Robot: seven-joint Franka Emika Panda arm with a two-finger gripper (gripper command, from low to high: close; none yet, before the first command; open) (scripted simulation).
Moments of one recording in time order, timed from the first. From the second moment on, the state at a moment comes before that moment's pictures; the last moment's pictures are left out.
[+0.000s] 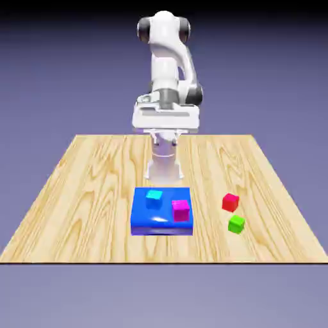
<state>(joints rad) 0.03 -0.53 0.02 -2.80 0.00 3.04 0.72</state>
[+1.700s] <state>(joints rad) 0.05 -0.25 0.14 -2.87 -0.01 2.81 0.68</state>
